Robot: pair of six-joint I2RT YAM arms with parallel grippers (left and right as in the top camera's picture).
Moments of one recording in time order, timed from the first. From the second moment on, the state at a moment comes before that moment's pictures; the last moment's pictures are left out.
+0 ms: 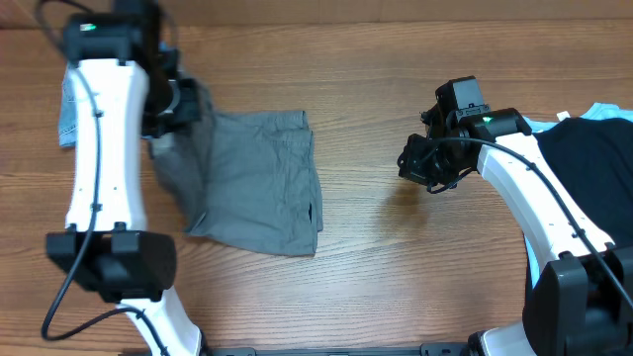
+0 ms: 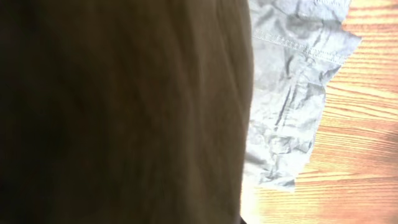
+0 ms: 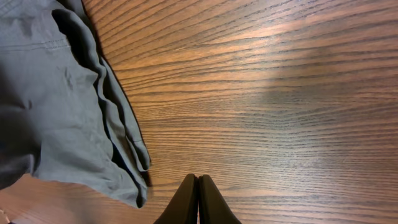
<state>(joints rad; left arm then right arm) -0.02 1.98 2.18 -1.69 0.04 -0.18 0.19 1.67 1.30 -0.98 -0.37 0.46</state>
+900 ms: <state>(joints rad) -0.38 2.36 2.23 -1.69 -0.04 -0.45 0.19 1.67 1.30 -0.98 -0.34 0.42</state>
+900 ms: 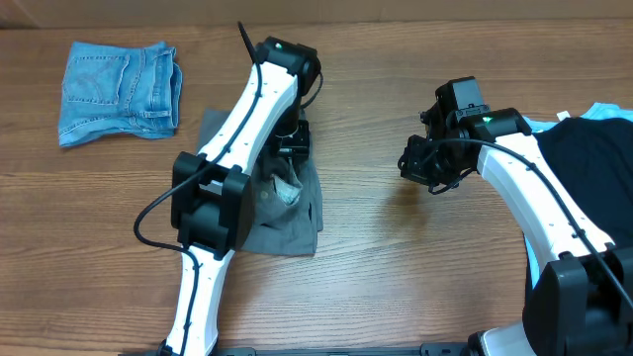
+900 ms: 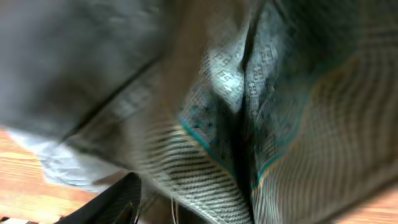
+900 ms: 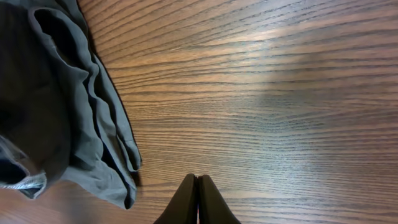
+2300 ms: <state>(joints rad) -0.26 2.28 2.34 -1.68 0.13 -0.12 0.22 1.67 1.30 -0.73 -0.73 0.21</state>
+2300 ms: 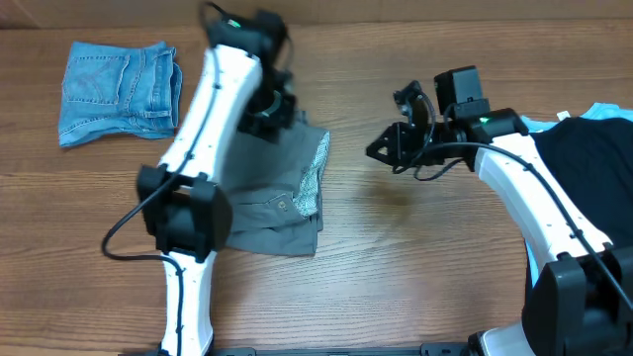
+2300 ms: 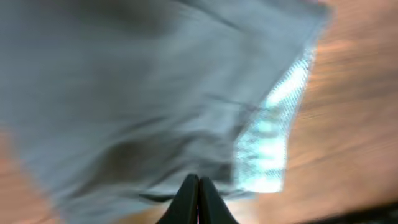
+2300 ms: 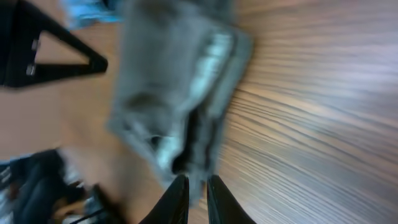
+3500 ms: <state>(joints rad) -0.04 2.27 1.77 -1.40 0.12 -0.07 0.51 1.98 1.30 -0.92 -0.46 0.69</state>
